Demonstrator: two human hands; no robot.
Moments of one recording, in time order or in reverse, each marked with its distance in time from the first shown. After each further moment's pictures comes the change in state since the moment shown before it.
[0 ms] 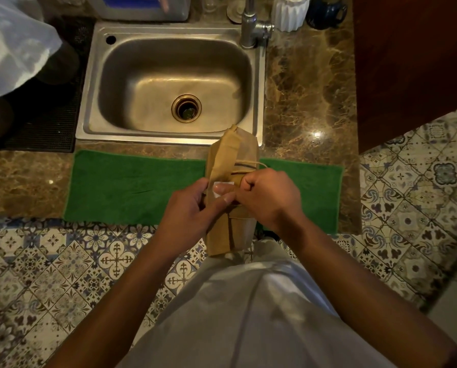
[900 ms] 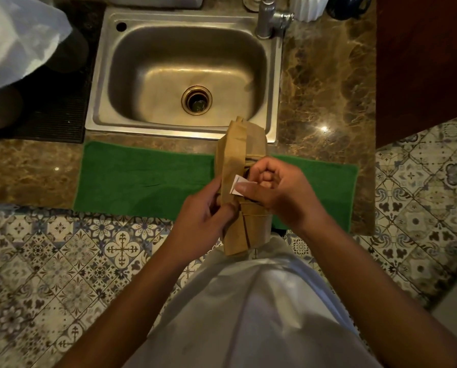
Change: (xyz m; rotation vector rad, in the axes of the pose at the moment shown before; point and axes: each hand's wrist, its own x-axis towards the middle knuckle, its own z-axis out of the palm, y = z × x) left_hand -0.007 -0.008 -0.002 -0.165 -0.055 -0.004; right_hand 0.002 -0.004 0.000 0.737 -0.126 -0.020
